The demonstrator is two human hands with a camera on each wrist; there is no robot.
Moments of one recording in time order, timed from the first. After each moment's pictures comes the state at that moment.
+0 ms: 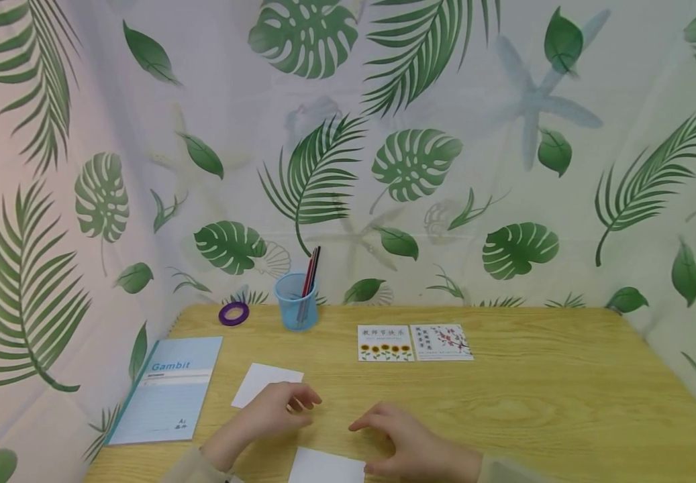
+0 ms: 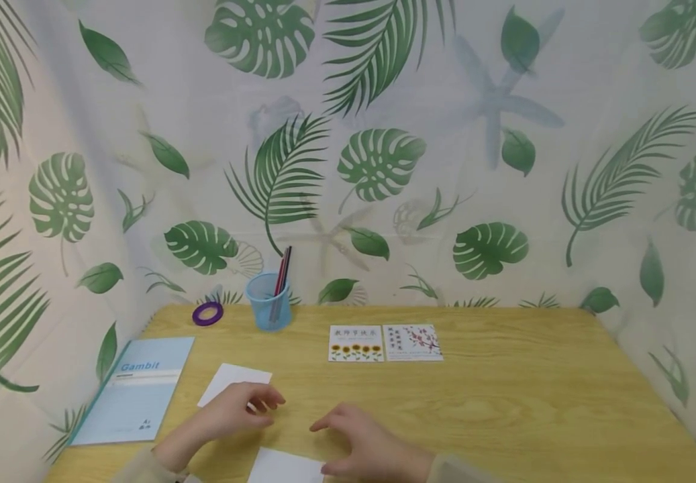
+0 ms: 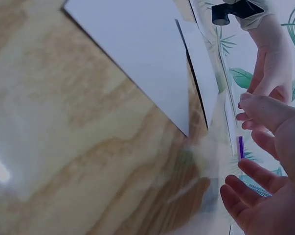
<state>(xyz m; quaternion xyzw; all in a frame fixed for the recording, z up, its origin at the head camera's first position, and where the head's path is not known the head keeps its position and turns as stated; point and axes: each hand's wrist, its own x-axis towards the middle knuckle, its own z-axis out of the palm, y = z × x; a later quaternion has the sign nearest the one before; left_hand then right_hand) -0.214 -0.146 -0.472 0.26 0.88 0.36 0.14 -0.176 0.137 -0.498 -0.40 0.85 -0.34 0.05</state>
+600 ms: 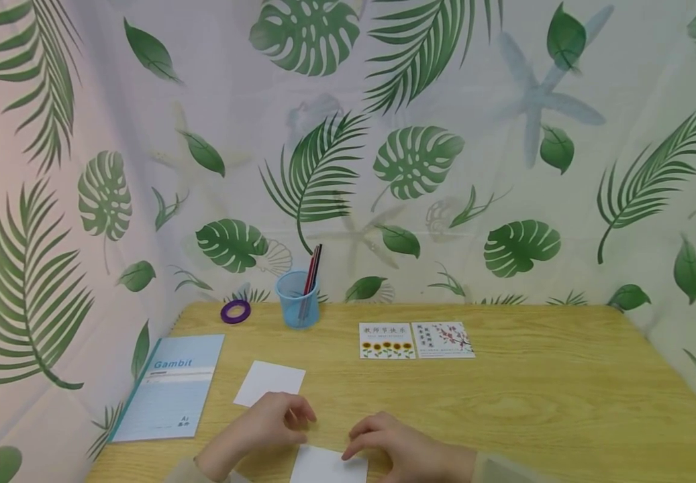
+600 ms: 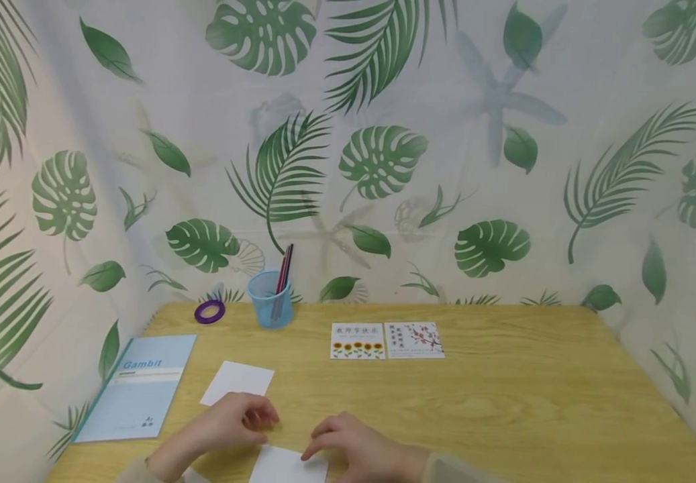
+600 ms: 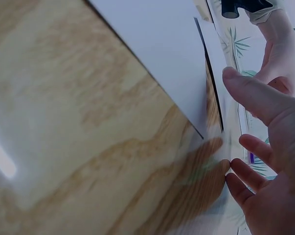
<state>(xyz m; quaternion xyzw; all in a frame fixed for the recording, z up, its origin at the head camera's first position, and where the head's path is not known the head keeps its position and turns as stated) -0.198 -0.155 -0.478 0.23 0.89 0.35 0.17 -0.178 0.133 -0.500 -0.45 0.81 -0.33 0.16</state>
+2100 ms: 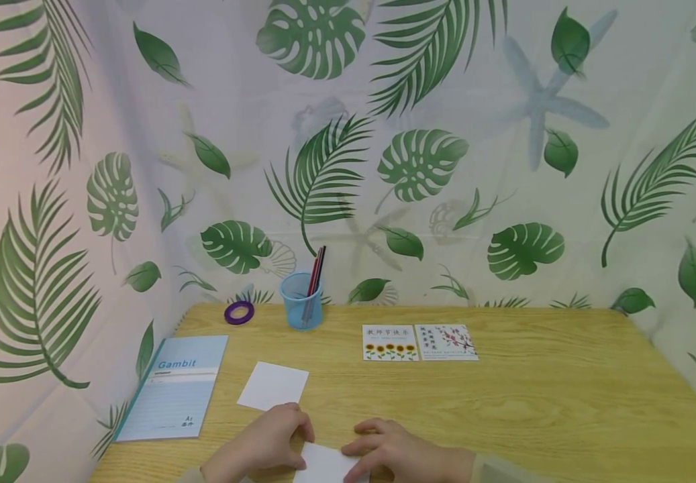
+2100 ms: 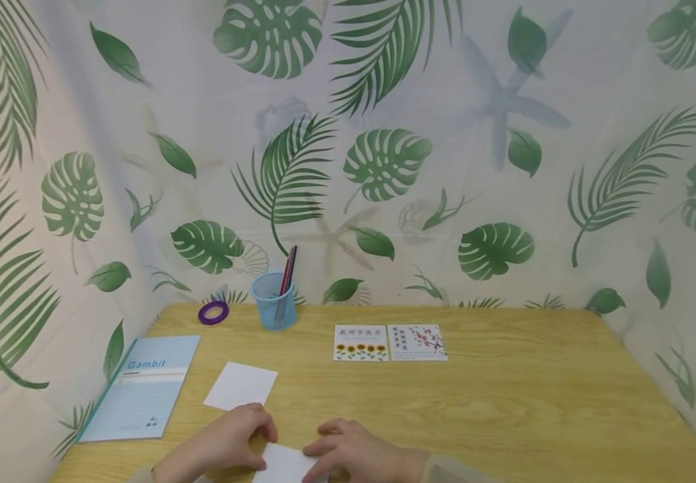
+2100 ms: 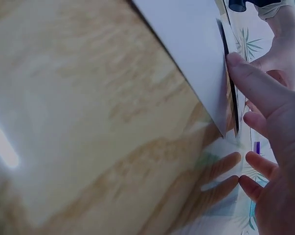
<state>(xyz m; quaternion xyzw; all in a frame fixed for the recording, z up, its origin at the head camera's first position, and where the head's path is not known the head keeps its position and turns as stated) -0.189 -0.155 -0.485 0.28 0.93 0.21 0.15 -0.182 0.129 -0.511 -0.57 0.79 -0.22 0.08</state>
